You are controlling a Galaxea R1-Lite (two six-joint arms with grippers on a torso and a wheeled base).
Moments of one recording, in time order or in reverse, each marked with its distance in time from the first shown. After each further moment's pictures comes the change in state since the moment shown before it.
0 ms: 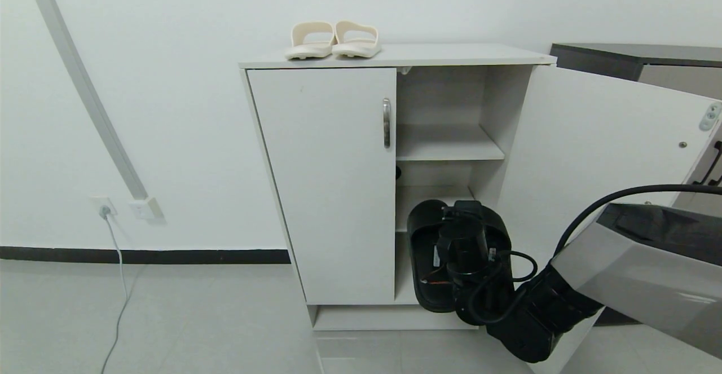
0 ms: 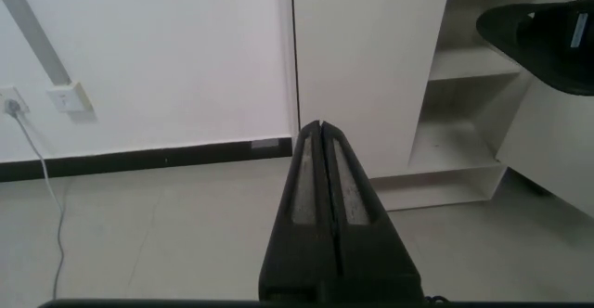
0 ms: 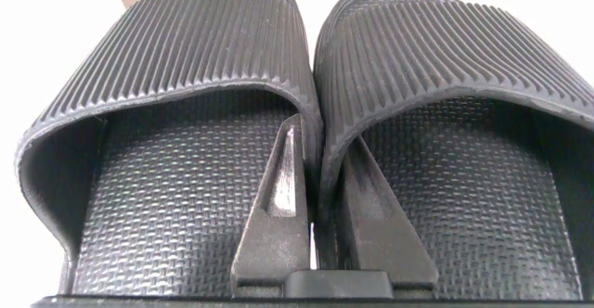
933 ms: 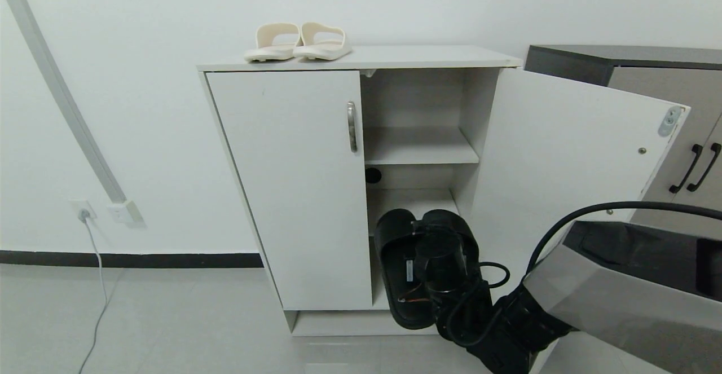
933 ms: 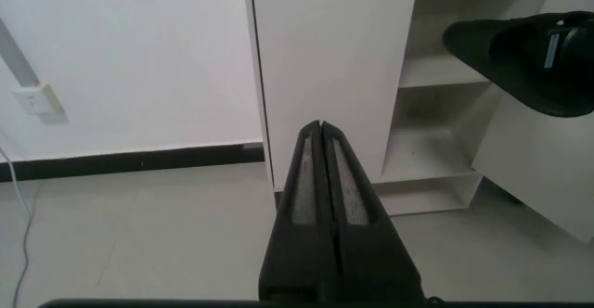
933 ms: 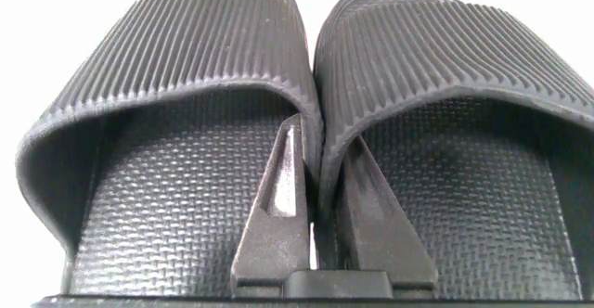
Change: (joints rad) left arm 0.000 0.001 0.000 0.001 0.005 -0.015; right arm 0.063 0.064 -0.043 -0.050 0.102 -0.040
